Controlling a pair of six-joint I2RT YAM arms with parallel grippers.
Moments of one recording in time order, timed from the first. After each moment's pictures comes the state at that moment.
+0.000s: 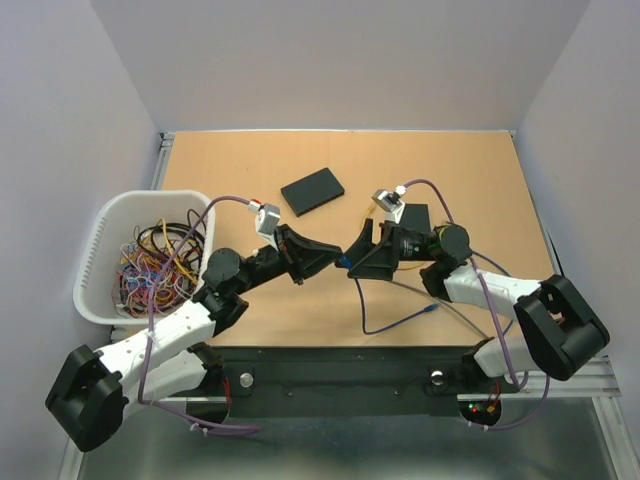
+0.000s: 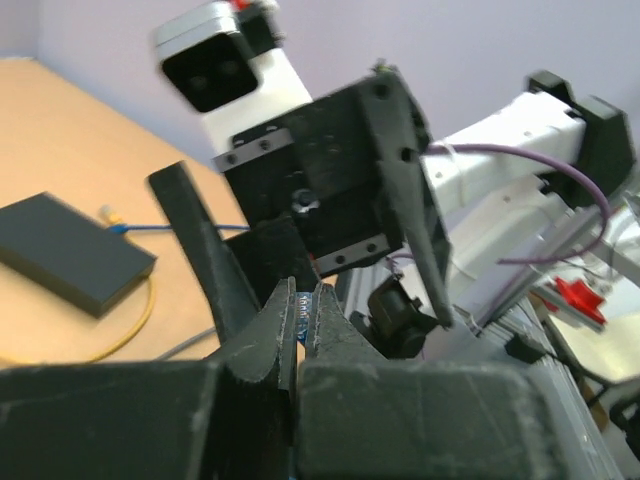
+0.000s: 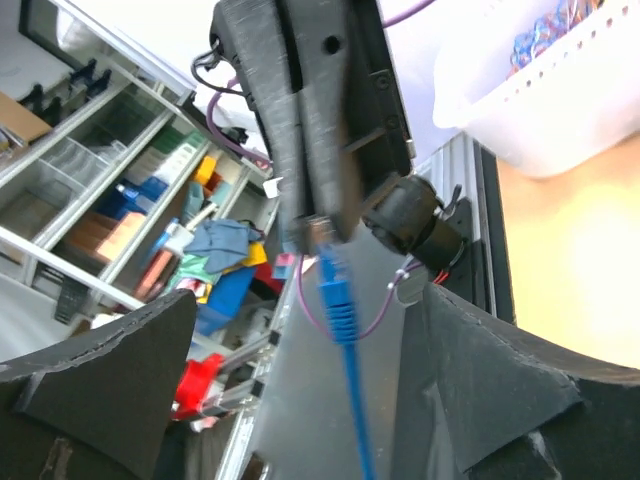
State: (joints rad) left arm -0.73 0.94 0.41 0.87 0.49 -0.69; right arm 0.57 1.37 0.55 1.31 -1.03 1.31
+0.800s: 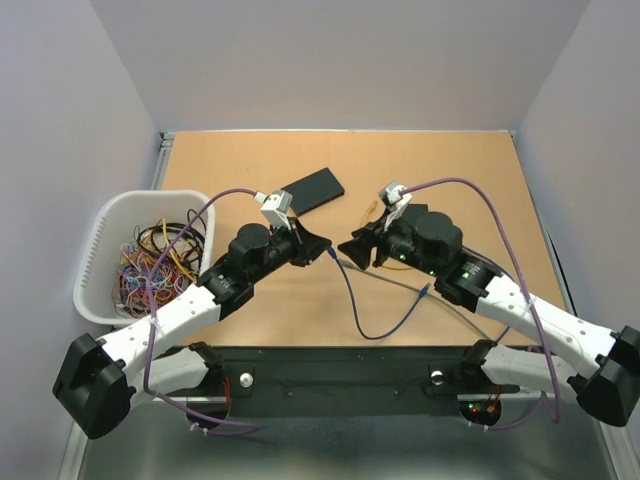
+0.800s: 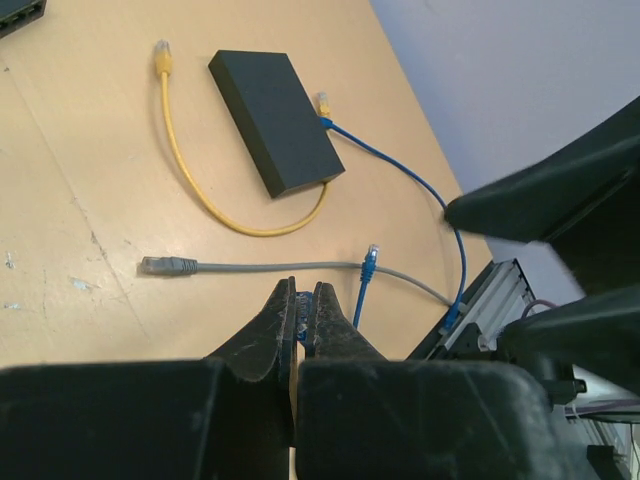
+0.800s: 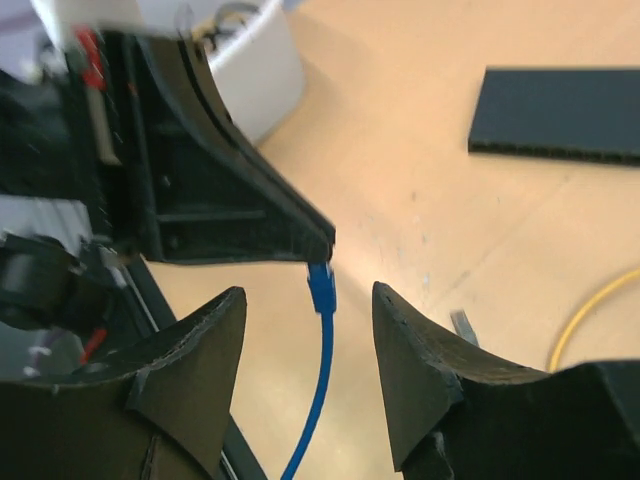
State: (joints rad) left arm -0.72 1.01 0.60 0.22 0.11 -0.70; right arm 0.76 1.01 0.81 0.08 -0.21 0.31
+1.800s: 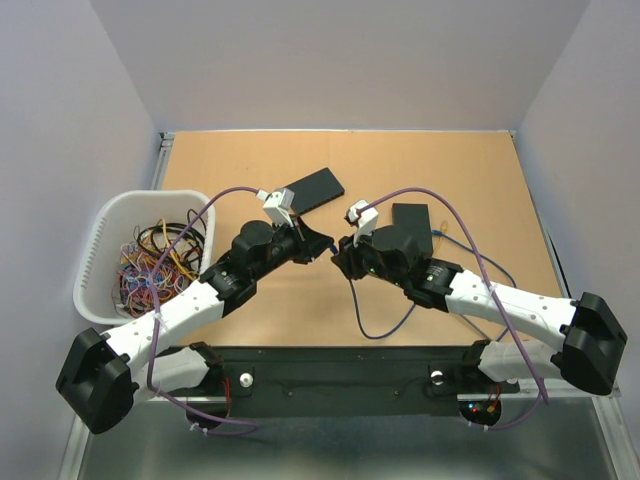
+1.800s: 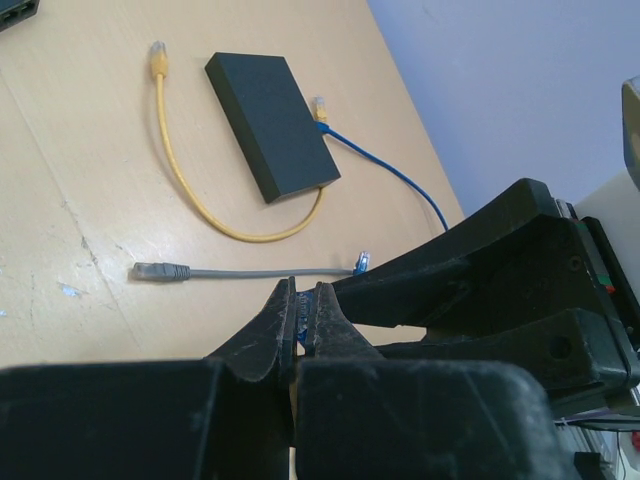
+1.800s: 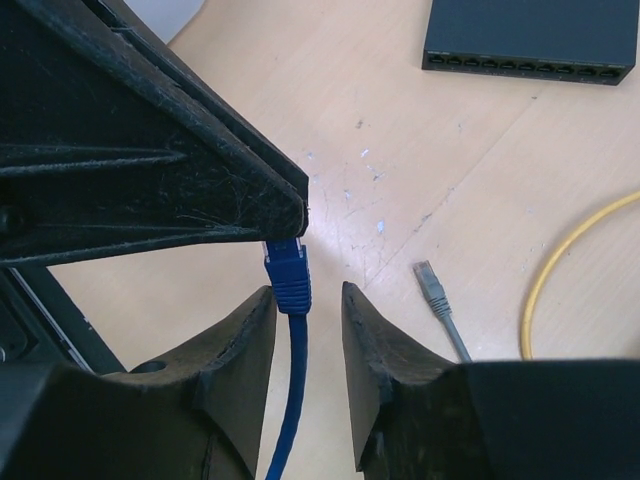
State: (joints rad) left arm -0.72 1.05 0.63 0.22 0.11 -0.73; right arm 0.95 1.22 0.81 0.04 0.14 0.23
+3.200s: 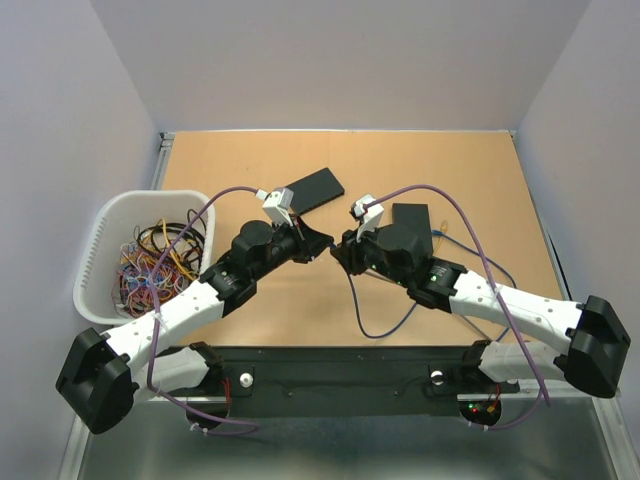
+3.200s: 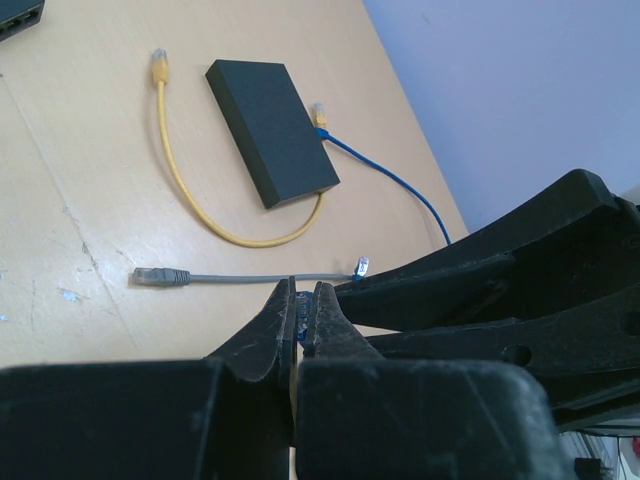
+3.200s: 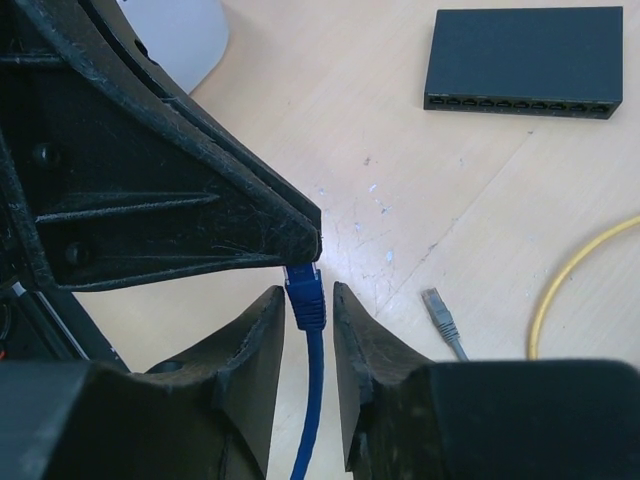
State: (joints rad) left arm -0.72 1.05 0.63 0.23 0.10 -0.73; right arm 0.95 1.20 0.82 0.09 0.16 0.26
